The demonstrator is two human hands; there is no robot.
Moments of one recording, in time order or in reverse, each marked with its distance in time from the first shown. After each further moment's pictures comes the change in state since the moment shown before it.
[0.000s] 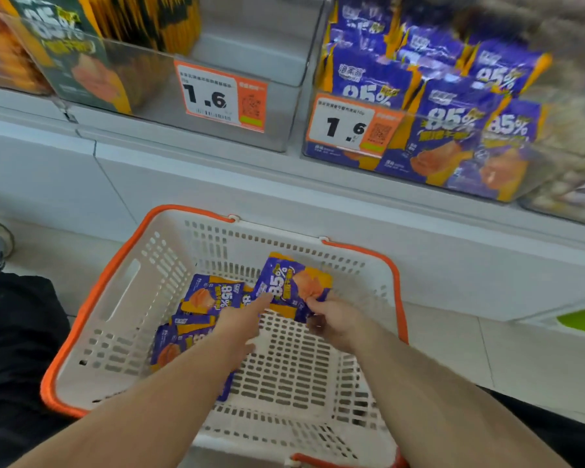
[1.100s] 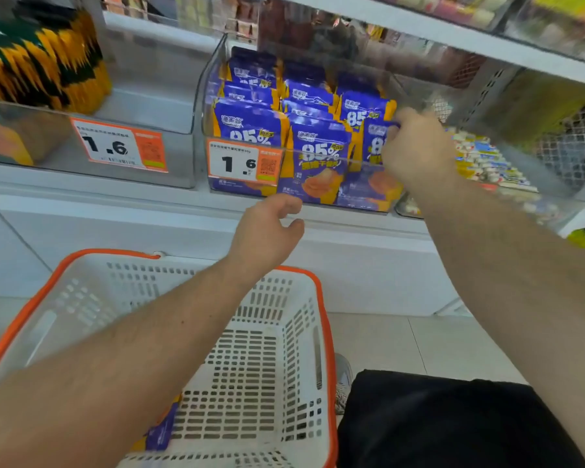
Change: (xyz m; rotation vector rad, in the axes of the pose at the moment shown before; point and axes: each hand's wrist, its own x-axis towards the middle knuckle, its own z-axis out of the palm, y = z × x) left_hand -0.137 0.108 0.135 0.575 -0.047 1.335; right_hand -0.191 -0.255 -0.119 -1.168 1.239 -0.858
